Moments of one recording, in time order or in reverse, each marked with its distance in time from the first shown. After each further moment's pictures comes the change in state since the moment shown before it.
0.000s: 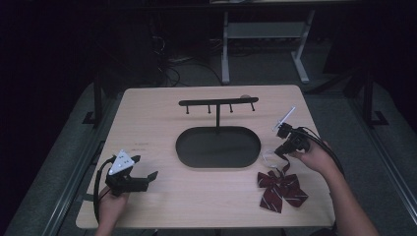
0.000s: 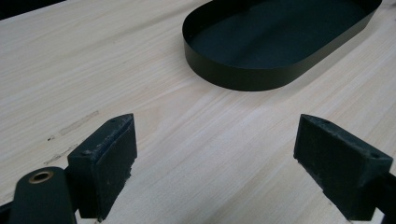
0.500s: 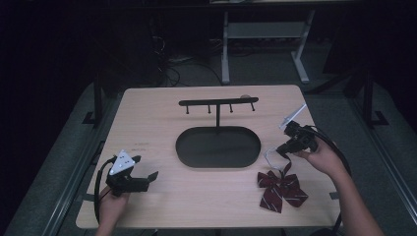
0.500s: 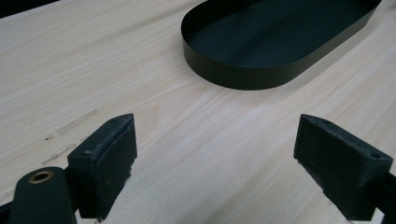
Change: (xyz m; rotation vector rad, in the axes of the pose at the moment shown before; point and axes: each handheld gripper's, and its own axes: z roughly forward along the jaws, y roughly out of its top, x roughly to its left) left arm -0.001 0.000 0.001 0.004 -0.003 0.004; right arm 0.010 -0.009 -0.031 -0.101 0.046 -0.026
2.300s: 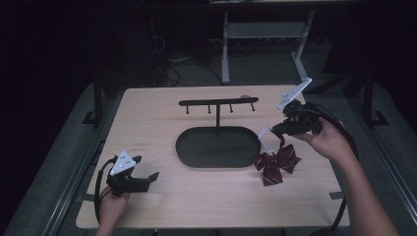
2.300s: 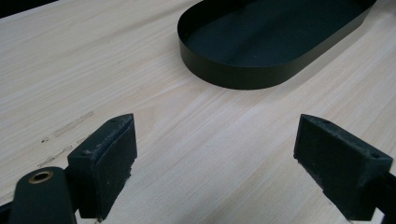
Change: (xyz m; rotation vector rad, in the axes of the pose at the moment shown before) left arm 0.000 0.000 0.001 0.002 -0.006 0.015; right arm 0.047 0.054 -0.085 -0.119 -0.088 -0.166
